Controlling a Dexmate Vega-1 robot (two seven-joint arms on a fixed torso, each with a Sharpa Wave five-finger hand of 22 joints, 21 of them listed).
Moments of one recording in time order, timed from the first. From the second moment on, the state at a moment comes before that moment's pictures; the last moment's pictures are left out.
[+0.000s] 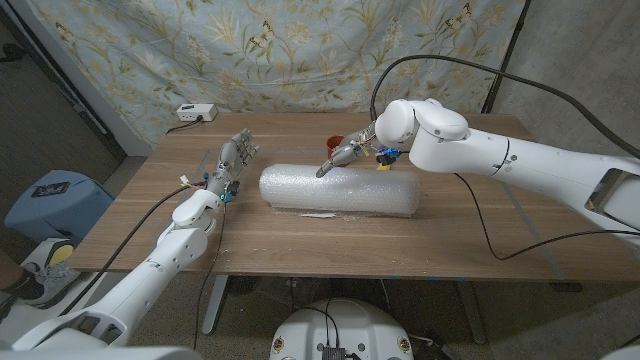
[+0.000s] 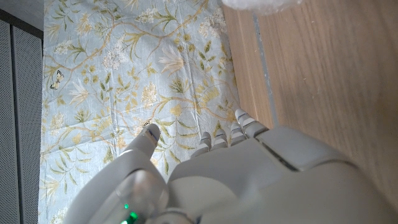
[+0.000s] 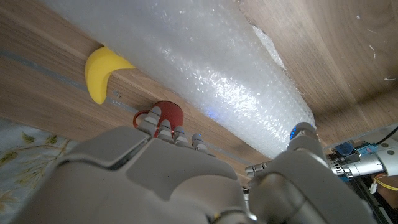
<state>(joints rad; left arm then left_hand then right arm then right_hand) 0.89 0.54 0.29 -1.26 -0.77 -0.35 -0.16 0.26 0.17 0.62 0.01 0.17 -0.08 0.09 0.19 0.18 -0.11 0.12 0.20 0.18 -0.11 0.14 0.17 0.17 0.07 0.06 0.19 0.17 -0.06 -0.75 -1.24 -2.13 -0.33 -0.87 0.84 0.28 -0.12 0.23 -0.14 0.31 -0.17 0.12 0.18 0.18 -0.17 0.22 0.18 0.18 -0.17 0.21 0.18 0.19 -0.09 0.16 0.18 0.17</state>
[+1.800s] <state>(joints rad) 0.85 0.49 0.30 -1.19 -0.78 -0.35 -0.19 0.26 0.17 0.62 0.01 0.17 -0.06 0.10 0.19 0.18 -0.10 0.12 0.21 0.19 -0.09 0.15 0.17 0.17 0.08 0.06 0.19 0.17 -0.02 -0.61 -1.27 -1.95 -0.47 -0.73 1.01 0.40 -0.14 0.18 -0.16 0.42 -0.17 0.12 0.18 0.18 -0.17 0.22 0.18 0.18 -0.17 0.21 0.19 0.19 -0.10 0.14 0.19 0.17</state>
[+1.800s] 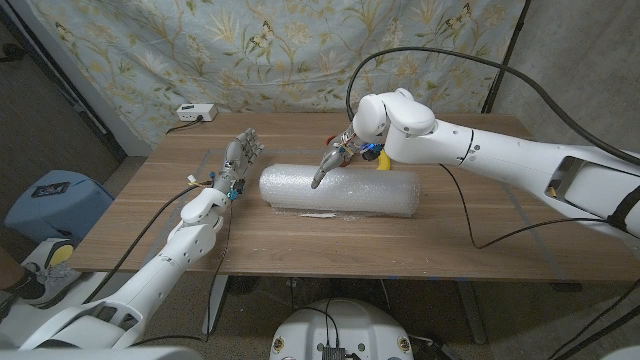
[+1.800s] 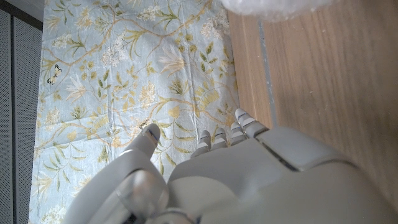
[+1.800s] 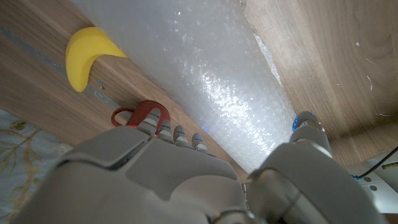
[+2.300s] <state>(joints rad) 0.84 0.49 0.31 -1.20 -0.78 -0.34 -0.18 0.26 0.17 0.62 0.01 0.17 -0.04 0.11 0.19 0.18 -0.09 0.12 0.21 0.19 -0.09 0.14 0.17 0.17 0.08 0.06 0.19 0.17 -0.06 -0.61 -1.25 -1.93 -0.52 -0.67 1.02 0.46 -0.14 0.17 -0.16 0.45 -0.17 0.12 0.18 0.18 -0.17 0.21 0.18 0.18 -0.17 0.21 0.19 0.19 -0.10 0.12 0.19 0.17</state>
